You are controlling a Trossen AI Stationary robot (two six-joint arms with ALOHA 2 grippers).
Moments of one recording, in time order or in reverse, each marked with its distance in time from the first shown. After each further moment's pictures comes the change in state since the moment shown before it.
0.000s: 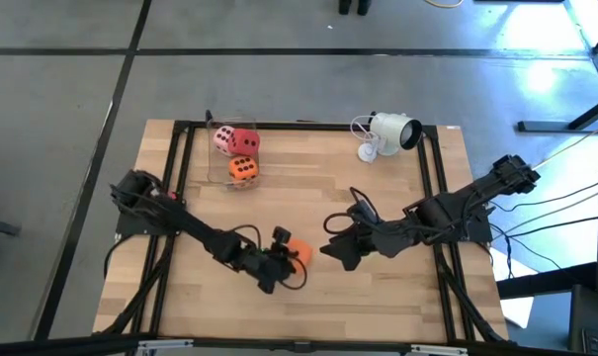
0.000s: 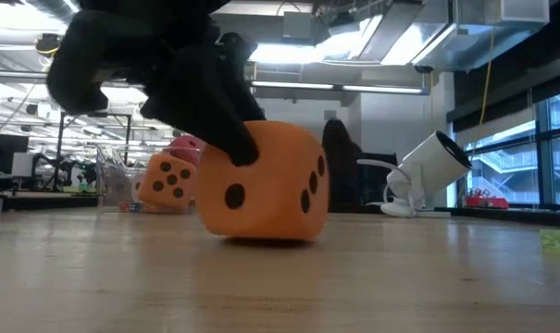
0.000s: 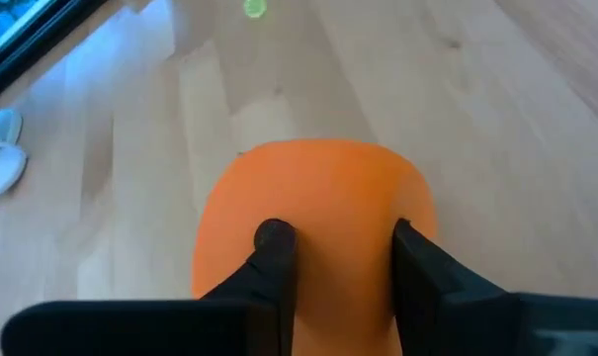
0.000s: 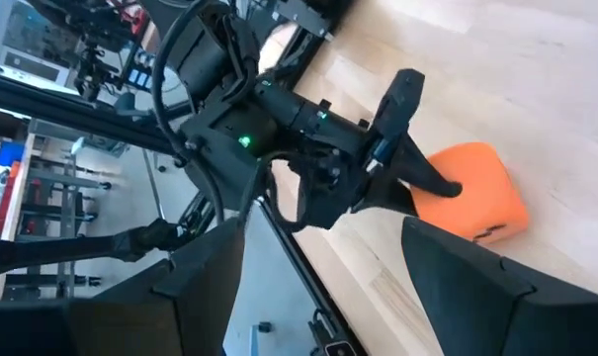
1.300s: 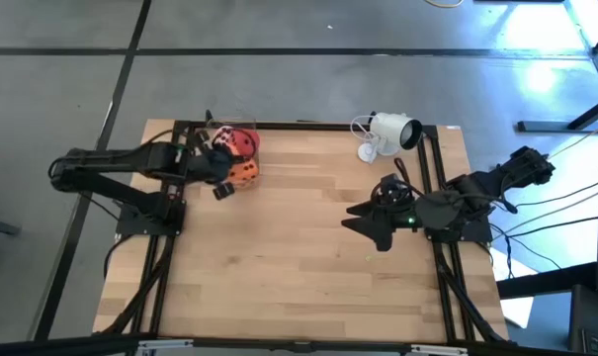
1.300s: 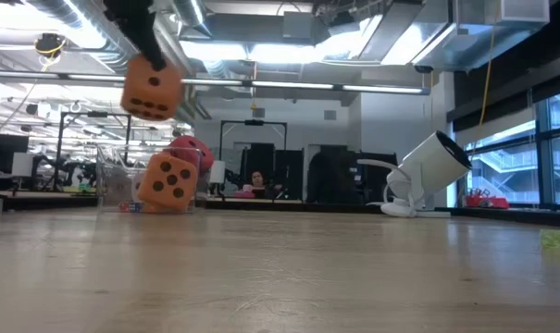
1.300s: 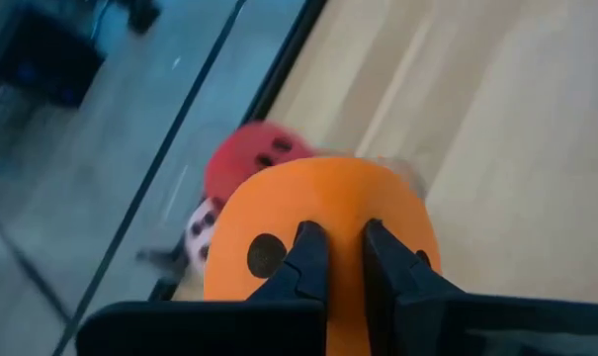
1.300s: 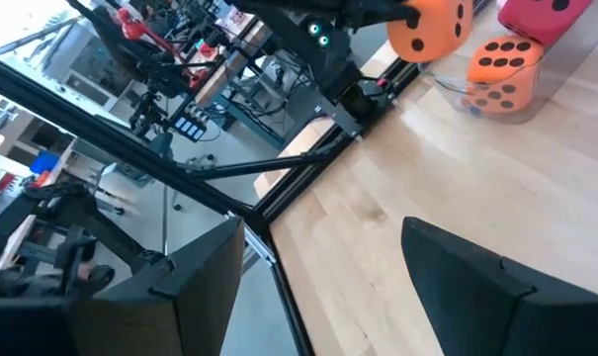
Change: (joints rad) left arm 0.500 -0.690 0.130 -1.014 -0.188 -0.341; right arm 0.000 -0.202 0.000 -0.007 0.137 -0.275
